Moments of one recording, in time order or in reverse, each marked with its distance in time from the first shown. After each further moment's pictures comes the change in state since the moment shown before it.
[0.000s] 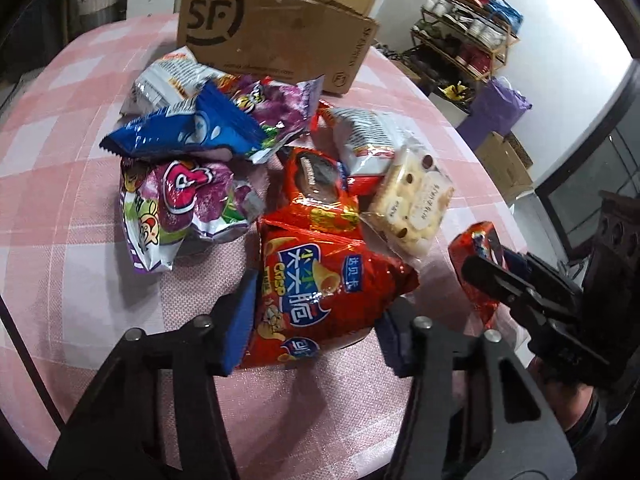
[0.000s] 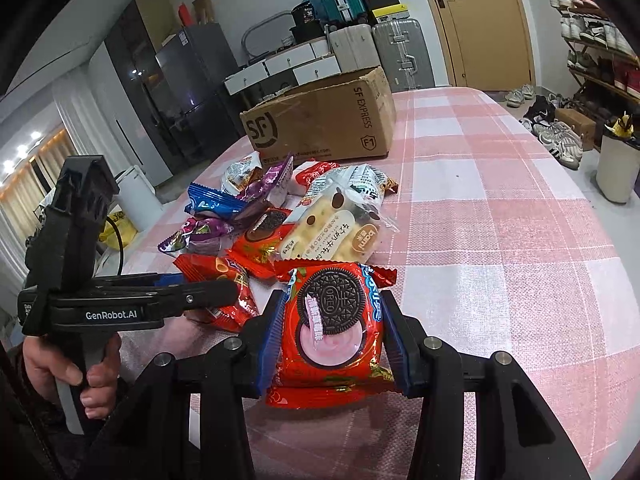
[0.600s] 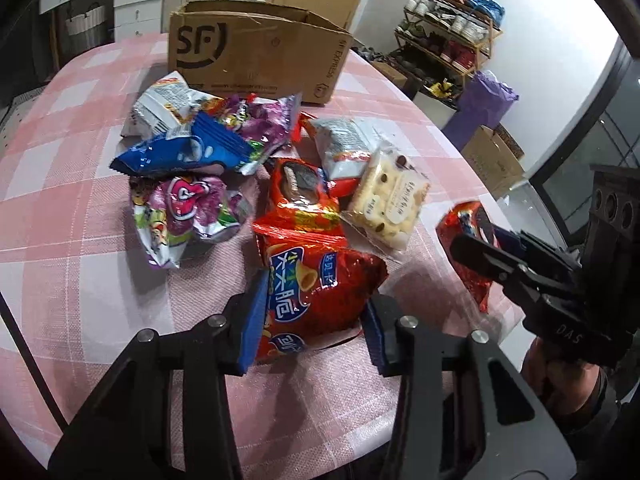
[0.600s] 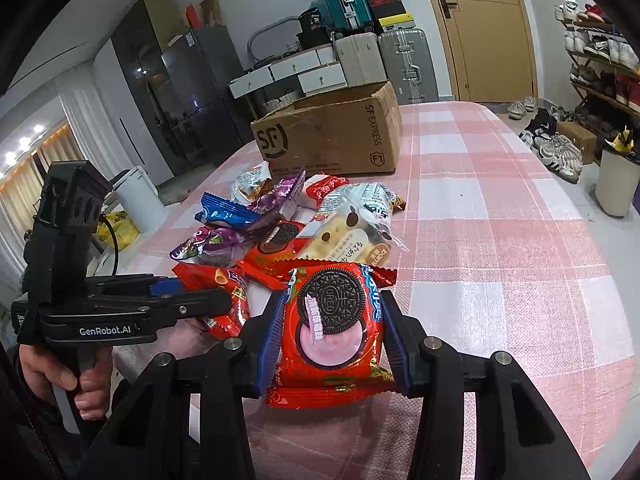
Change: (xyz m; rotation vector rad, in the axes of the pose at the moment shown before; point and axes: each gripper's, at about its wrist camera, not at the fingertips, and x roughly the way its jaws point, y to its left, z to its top) left arm -0.014 -0.023 0.006 0.056 -0.018 -0.020; right arm -0.011 0.013 0.008 -0.031 -0.025 -0.009
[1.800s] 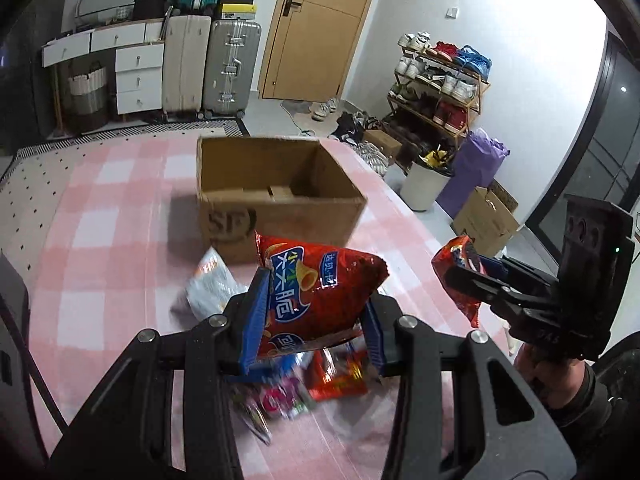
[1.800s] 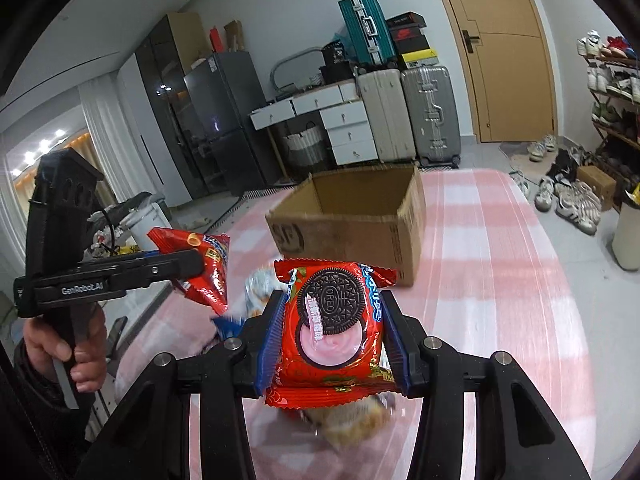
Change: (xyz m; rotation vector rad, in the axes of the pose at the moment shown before) left arm -0.099 0.045 0.122 0.040 -0.238 -0.003; right arm 0.000 0.003 0.120 -0.058 -0.111 0.074
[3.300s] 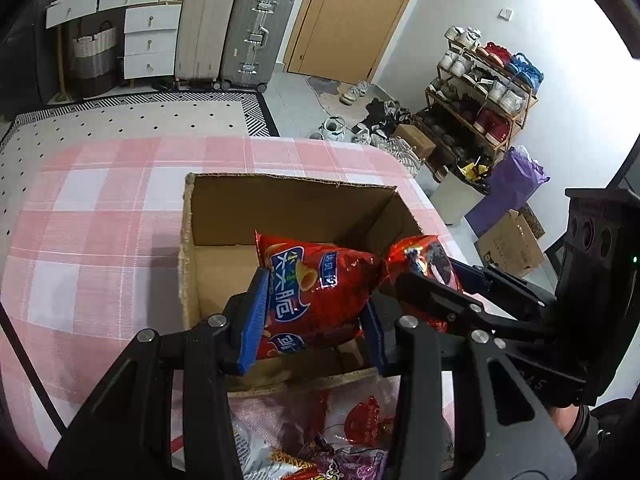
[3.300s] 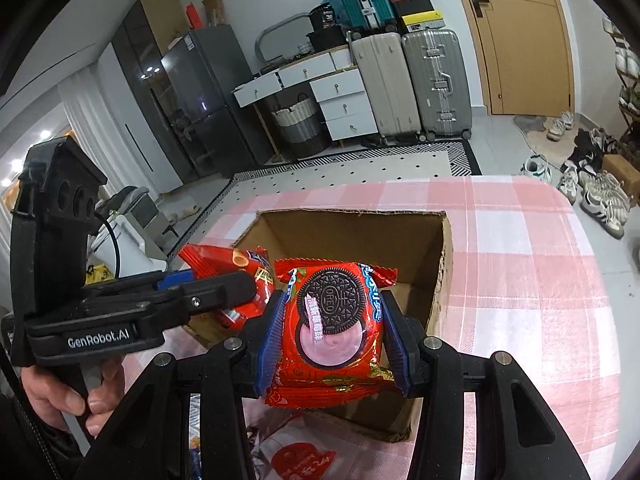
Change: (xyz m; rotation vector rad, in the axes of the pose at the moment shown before) left arm 0.205 0.083 0.133 -0.115 0.118 0.041; right arm 0.203 -0.062 0.127 0.034 0.121 0.010
